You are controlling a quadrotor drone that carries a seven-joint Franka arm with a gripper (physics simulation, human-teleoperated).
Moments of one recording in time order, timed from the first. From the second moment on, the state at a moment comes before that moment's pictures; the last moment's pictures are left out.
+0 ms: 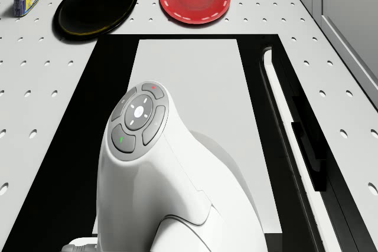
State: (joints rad) arm -1.33 -1.31 1.30 -2.86 -1.90 1.40 1.83
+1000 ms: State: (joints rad) arm -1.30 -1.36 1.31 -2.86 -1.88 1.45 1.81
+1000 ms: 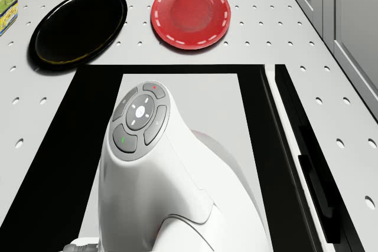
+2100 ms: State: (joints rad) arm -1.08 -1.45 1.32 -2.86 -1.84 1.53 1.59
